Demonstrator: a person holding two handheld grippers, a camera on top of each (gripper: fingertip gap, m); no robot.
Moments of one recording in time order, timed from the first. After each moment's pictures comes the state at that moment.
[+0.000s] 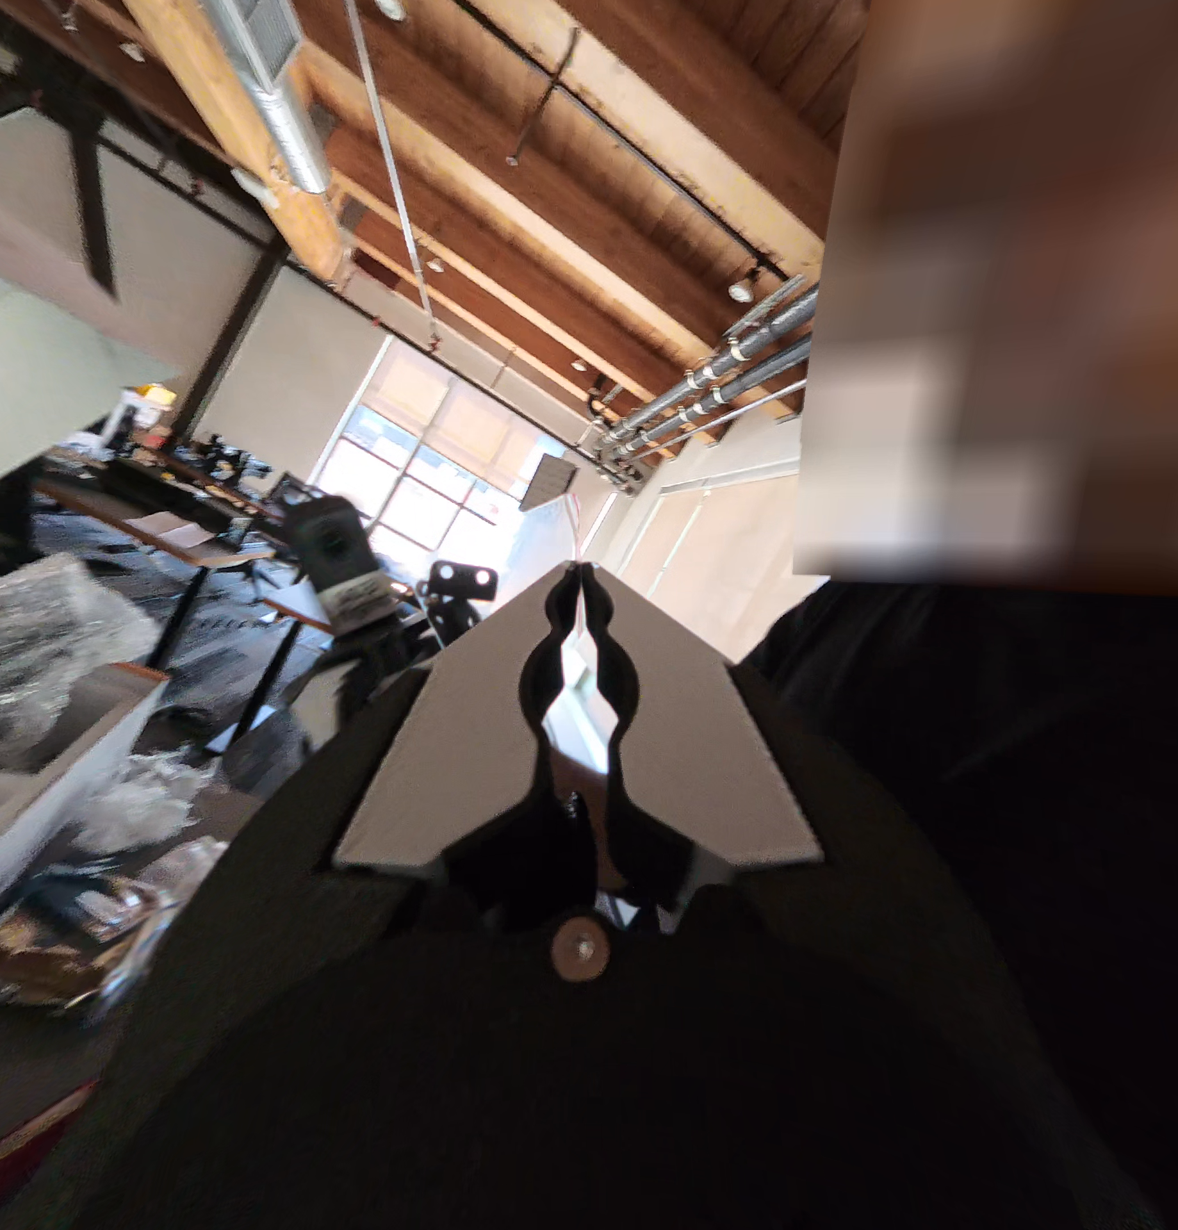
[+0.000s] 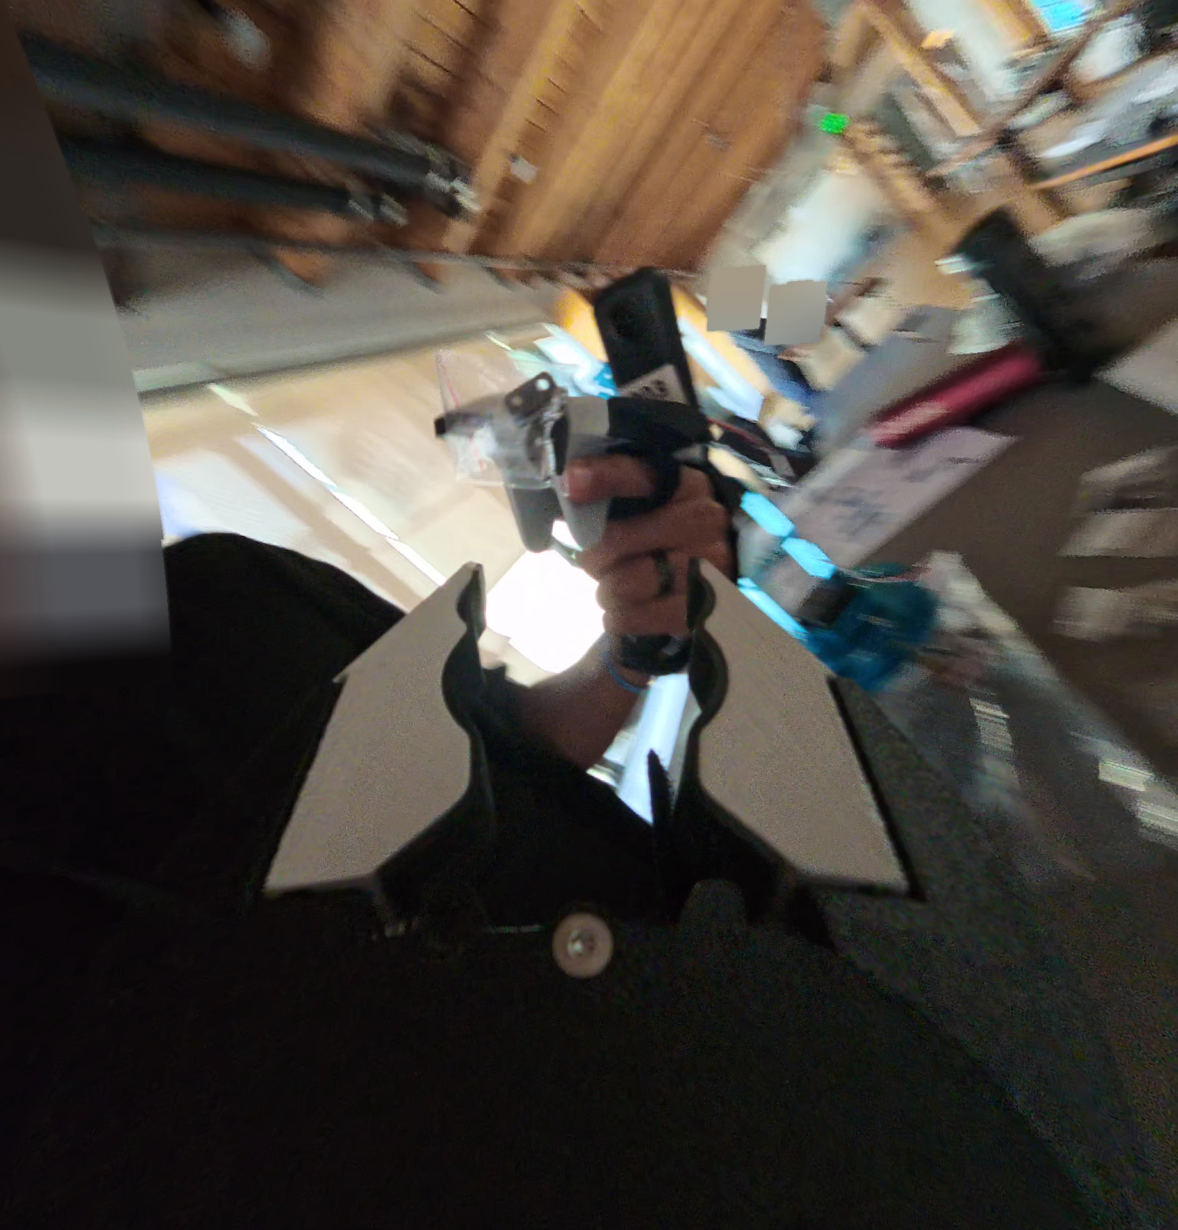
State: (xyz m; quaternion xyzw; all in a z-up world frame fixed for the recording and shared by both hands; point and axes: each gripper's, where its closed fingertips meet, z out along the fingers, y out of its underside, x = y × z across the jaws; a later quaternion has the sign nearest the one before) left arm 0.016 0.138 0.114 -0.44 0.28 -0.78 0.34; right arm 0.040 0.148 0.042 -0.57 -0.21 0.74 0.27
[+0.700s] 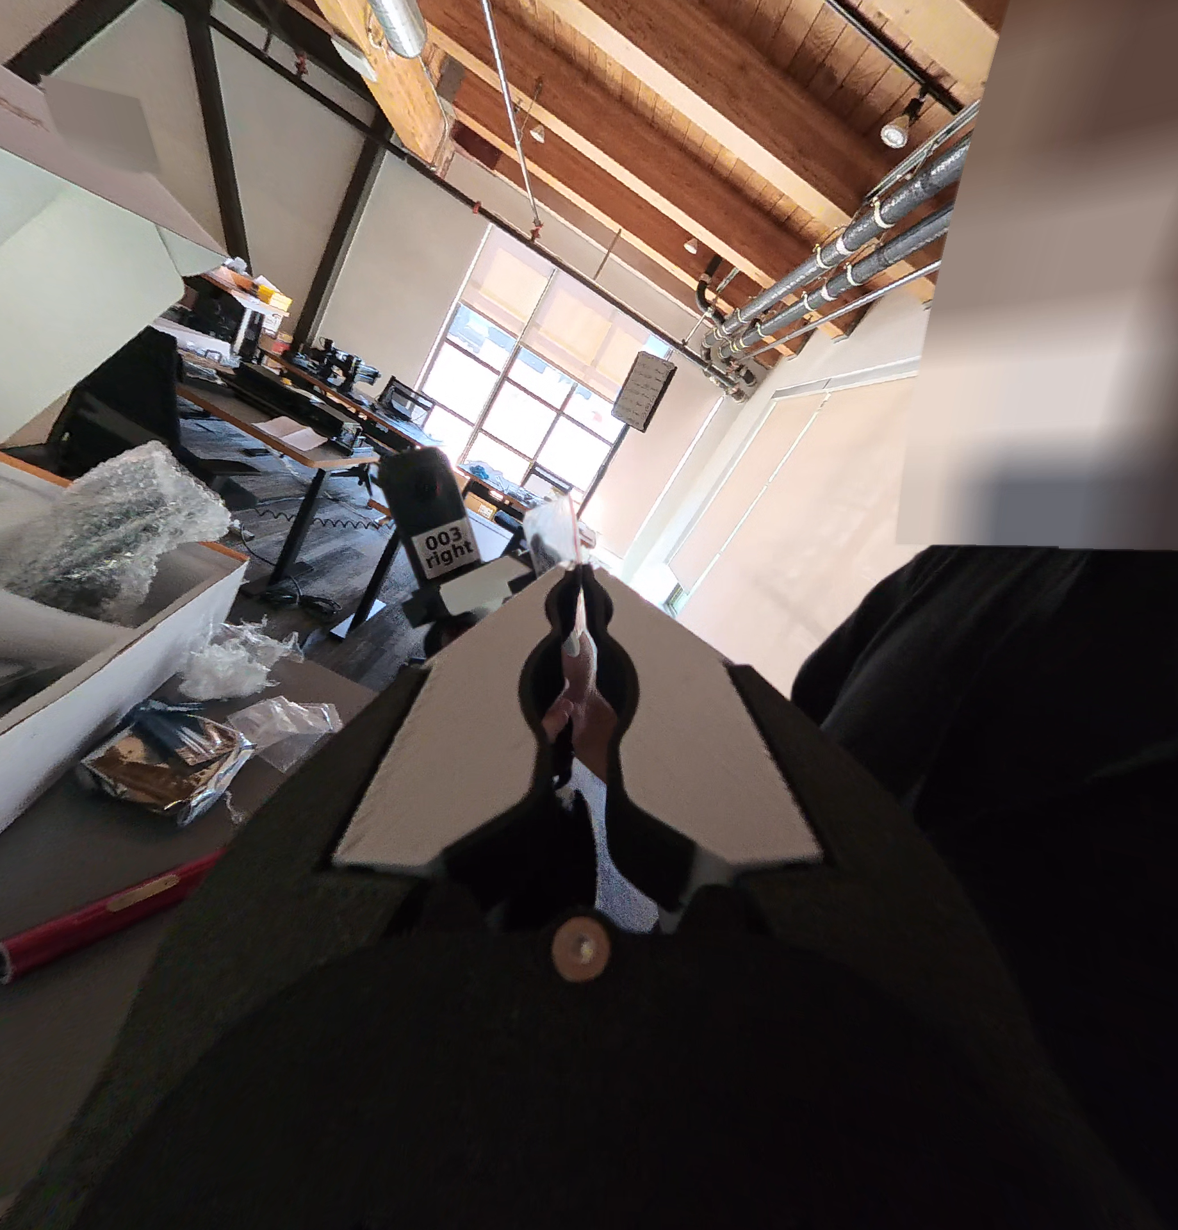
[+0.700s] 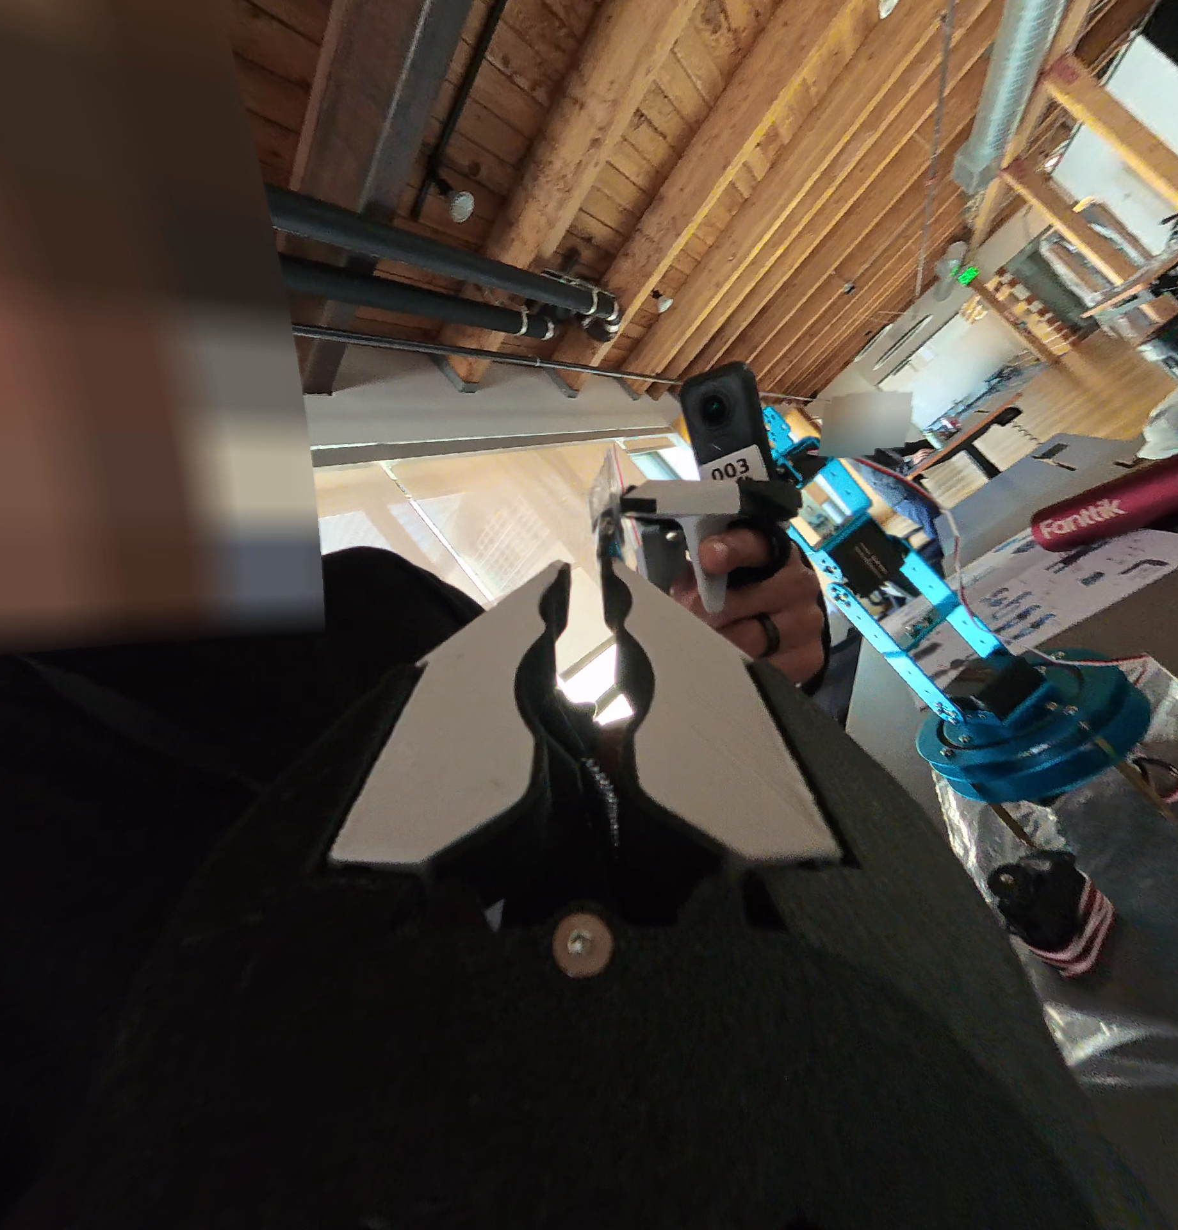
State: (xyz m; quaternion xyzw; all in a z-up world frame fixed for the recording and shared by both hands) left arm 0.009 0.100 0.093 -0.53 0.32 -0.70 0.35; right arm 0.050 0.096 0.072 -0.47 -0.18 0.81 0.31
